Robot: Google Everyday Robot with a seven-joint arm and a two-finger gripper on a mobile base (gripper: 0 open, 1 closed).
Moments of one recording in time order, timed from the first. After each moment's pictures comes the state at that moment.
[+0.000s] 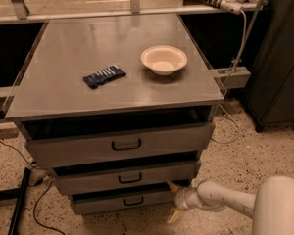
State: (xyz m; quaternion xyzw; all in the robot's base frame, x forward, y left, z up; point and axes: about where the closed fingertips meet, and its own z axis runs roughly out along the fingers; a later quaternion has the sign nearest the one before) arm 0.534 -0.117 0.210 -0.67 0.65 0.13 0.34
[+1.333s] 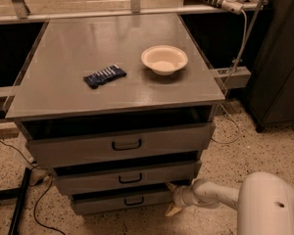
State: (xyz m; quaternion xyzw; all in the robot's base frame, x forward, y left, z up) arm 0.558 -0.117 0.173 -0.68 0.65 0.11 0.32
